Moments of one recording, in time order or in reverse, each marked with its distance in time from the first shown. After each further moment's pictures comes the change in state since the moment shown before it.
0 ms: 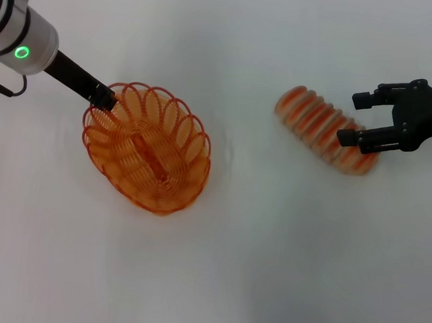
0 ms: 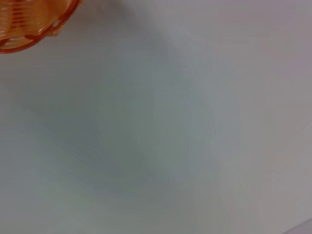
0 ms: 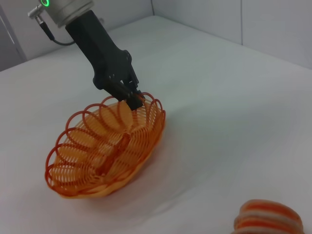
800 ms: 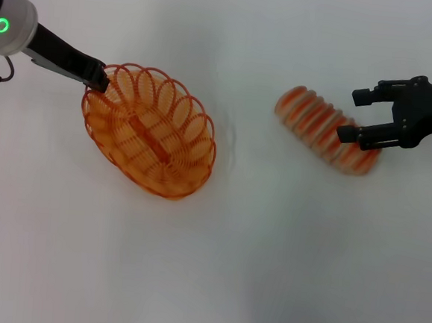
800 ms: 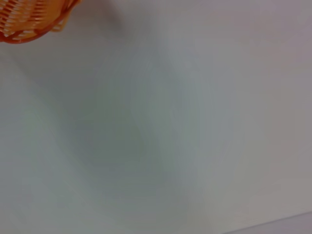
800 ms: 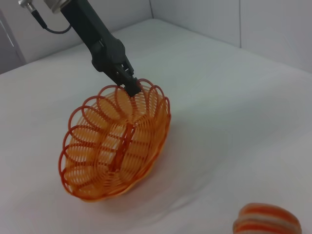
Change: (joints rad) left arm -0.016 0.011 -0.136 0.059 -0.002 0.096 -0.132; right arm 0.003 0.000 0.005 0.000 0.005 0.001 0.000
